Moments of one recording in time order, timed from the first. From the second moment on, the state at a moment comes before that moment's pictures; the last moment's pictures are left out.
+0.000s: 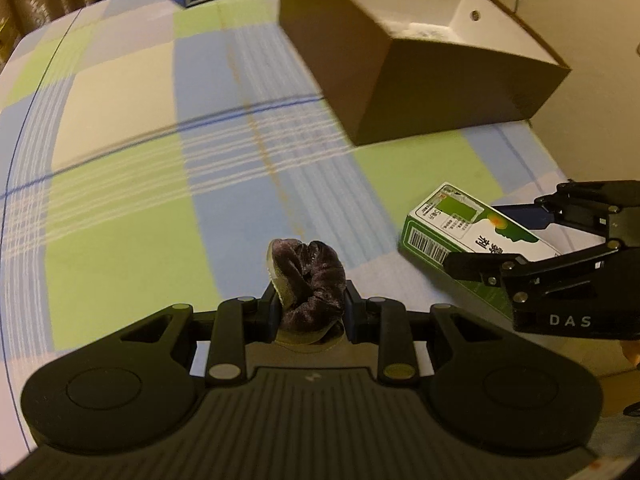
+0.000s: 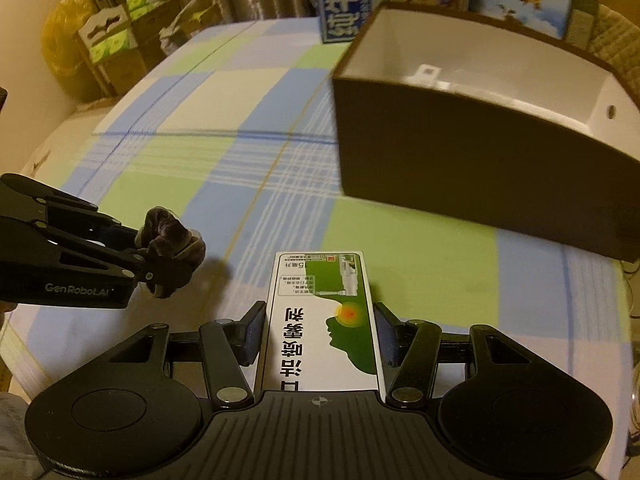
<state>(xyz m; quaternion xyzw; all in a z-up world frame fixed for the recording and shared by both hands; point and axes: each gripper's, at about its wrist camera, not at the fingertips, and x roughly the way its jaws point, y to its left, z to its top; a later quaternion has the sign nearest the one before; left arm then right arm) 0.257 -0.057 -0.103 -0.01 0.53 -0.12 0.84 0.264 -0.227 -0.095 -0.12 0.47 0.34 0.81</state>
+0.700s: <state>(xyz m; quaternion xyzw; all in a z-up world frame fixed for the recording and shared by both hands) 0.305 -0.152 -0.029 0.00 0.45 -0.17 0.88 0.300 -0.332 -0.004 -0.05 0.40 0.33 0.85</state>
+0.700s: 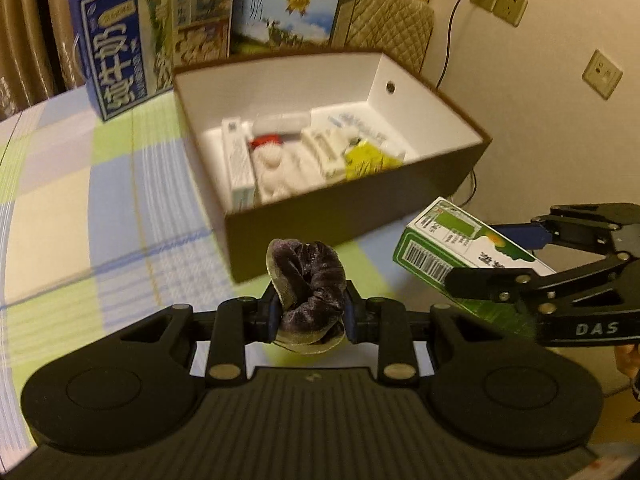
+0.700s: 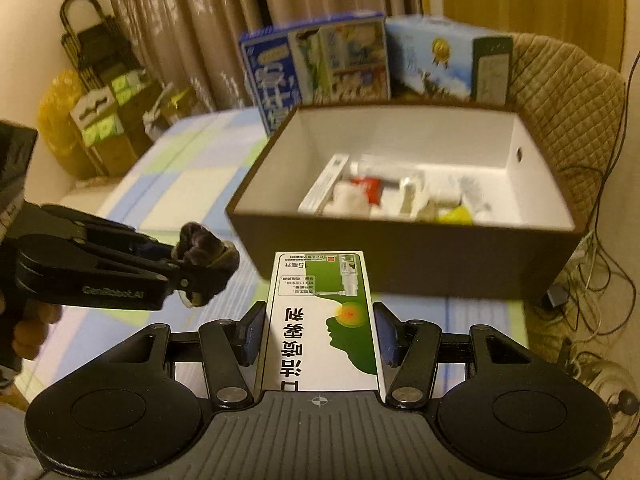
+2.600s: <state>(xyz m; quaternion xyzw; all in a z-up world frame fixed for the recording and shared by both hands) 0.537 -0.217 -0.069 0.03 0.48 -0.10 0.87 0.578 -0.351 -0.048 -0.02 0.42 0.23 0.88</state>
